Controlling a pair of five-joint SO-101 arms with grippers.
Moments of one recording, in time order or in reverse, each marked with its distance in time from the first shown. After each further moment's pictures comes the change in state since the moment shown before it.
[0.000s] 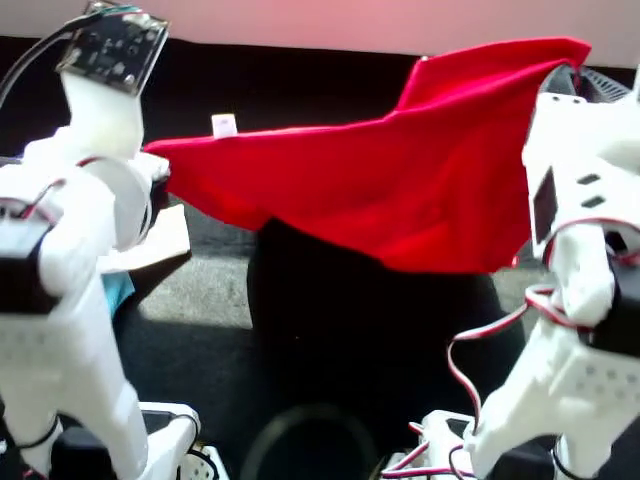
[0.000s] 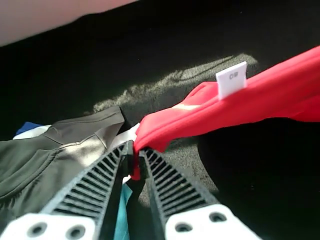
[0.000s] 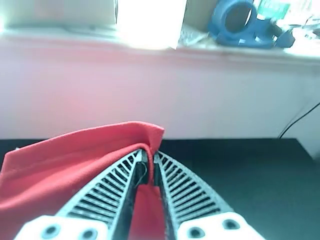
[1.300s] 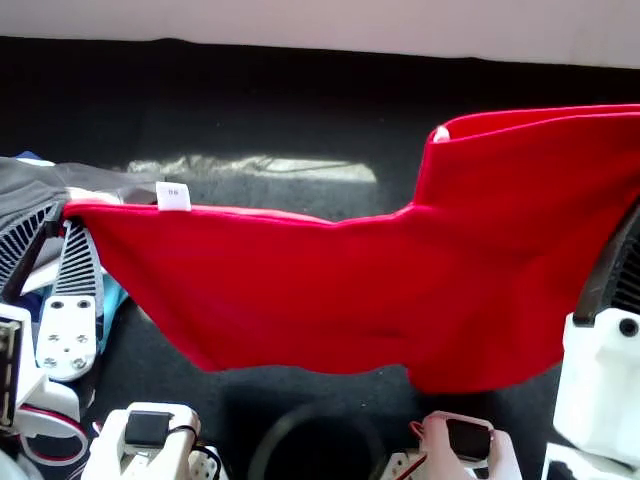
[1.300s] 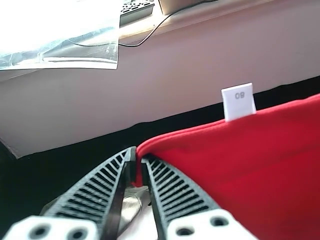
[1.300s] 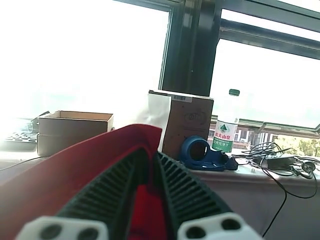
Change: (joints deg) left arm 0.0 -24.6 0.5 -2.3 0.0; right arm 0.4 -17.2 -15.8 2.6 0.2
